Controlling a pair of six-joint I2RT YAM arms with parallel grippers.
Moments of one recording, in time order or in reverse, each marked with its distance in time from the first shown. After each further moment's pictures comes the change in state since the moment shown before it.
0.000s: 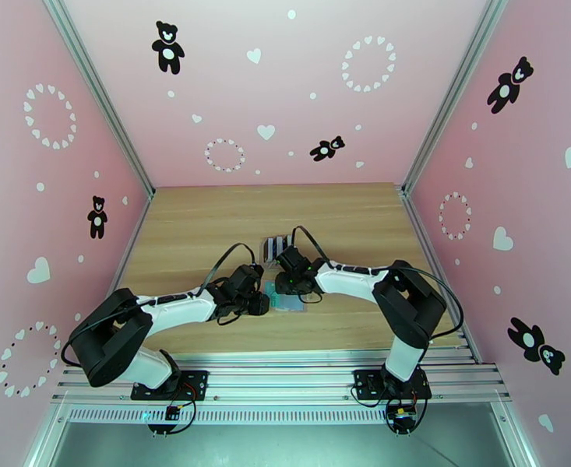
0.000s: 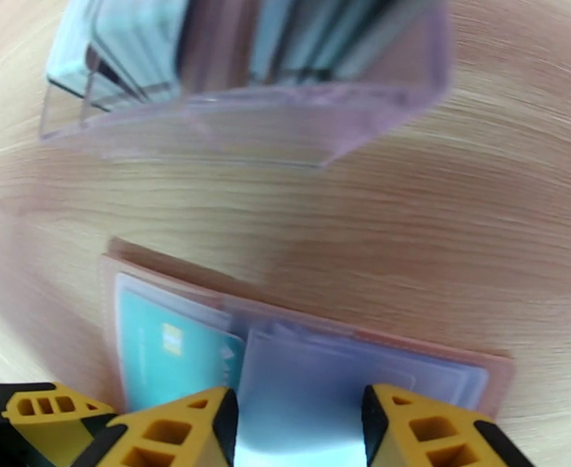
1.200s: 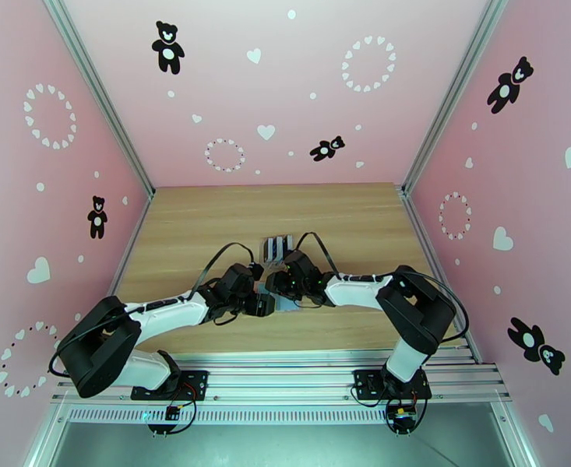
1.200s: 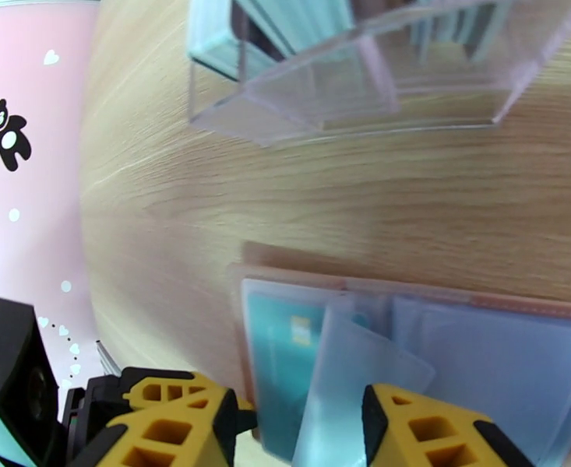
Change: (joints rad) left arm 0.041 -0.072 -0.048 0.064 0.128 0.026; right arm -0.013 -0.064 -0.212 0.462 -0.247 0.292
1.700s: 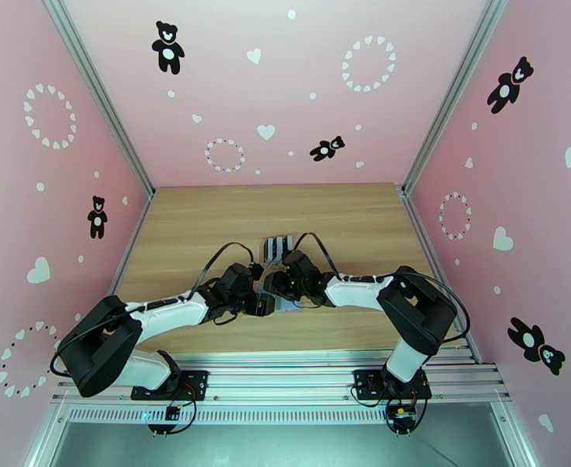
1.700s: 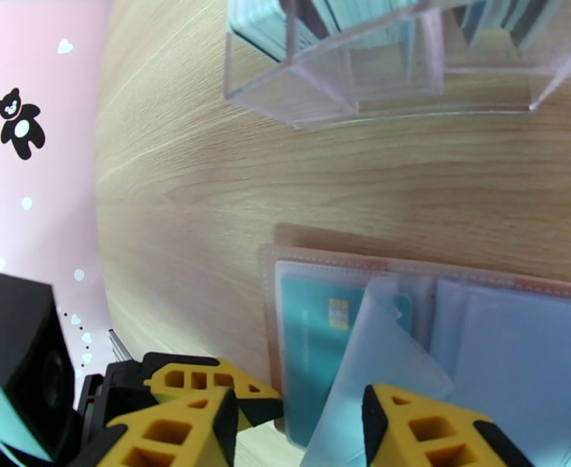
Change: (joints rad) left arm 0.005 0.015 -0.007 0.018 0.003 0.000; right arm 0.006 -0.014 0.004 0.002 -0.031 0.006
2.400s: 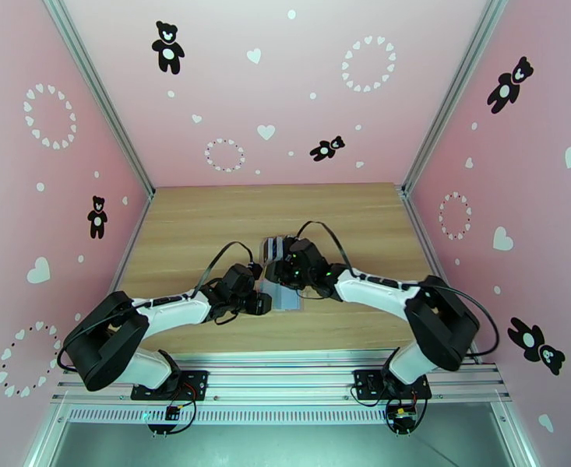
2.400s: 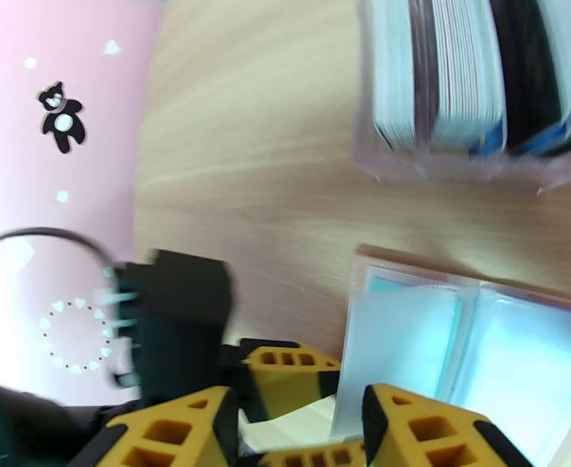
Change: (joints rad) left arm 0.001 0.030 0.003 0.003 -0.060 0.011; right arm -0.043 -0.177 0.065 -0.149 0.007 -0.087
